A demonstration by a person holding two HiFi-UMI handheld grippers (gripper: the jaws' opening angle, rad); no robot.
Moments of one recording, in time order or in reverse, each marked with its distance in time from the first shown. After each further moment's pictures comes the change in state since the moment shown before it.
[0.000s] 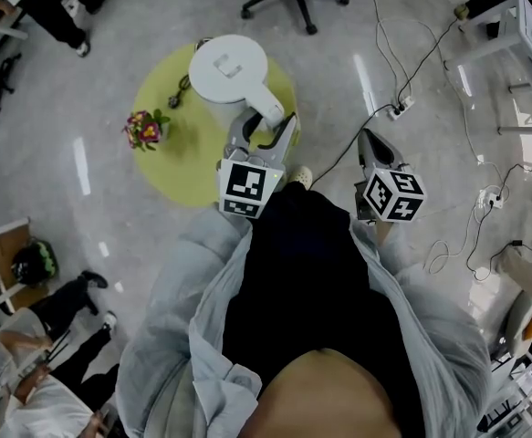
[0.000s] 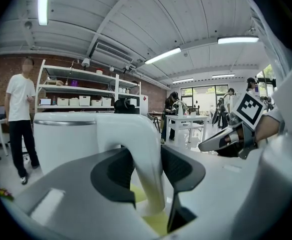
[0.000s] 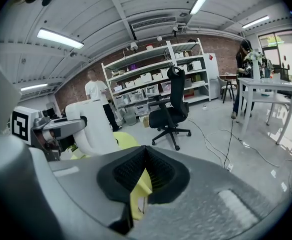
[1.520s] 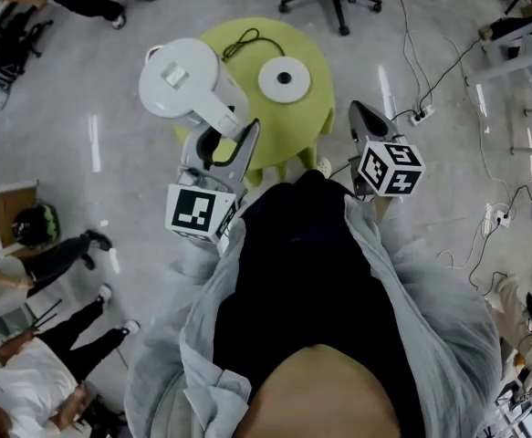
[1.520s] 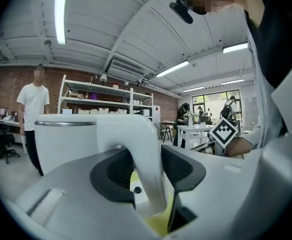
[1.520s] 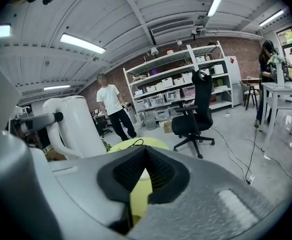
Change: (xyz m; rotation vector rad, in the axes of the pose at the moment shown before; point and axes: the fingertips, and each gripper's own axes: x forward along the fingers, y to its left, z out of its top) left arm -0.203 0.036 0.047 -0.029 -0.133 0.156; right arm -0.005 0.126 0.014 -0.105 -0.063 0.203
